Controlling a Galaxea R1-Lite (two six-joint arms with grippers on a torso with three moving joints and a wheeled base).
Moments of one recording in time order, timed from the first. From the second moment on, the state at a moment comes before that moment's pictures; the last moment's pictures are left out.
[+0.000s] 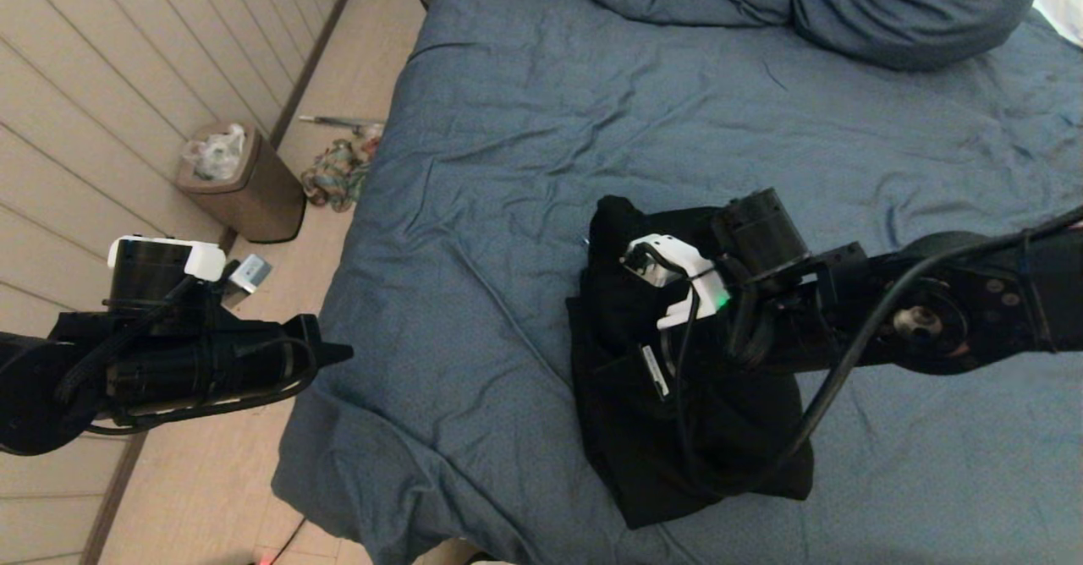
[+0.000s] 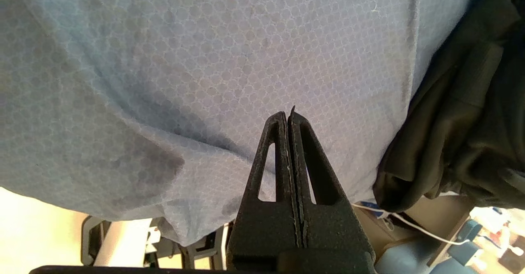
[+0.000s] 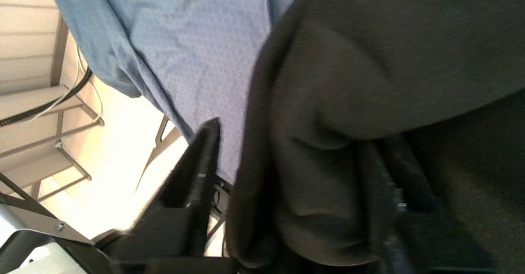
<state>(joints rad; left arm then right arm) -0.19 1.67 -0.75 -0.32 -0.35 -0.50 0.57 1.77 -1.20 0.15 0.15 0.00</state>
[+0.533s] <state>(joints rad) -0.19 1.66 -0.75 -0.32 -0.35 -0.50 0.52 1.64 -1.19 0.03 0.17 0.01</state>
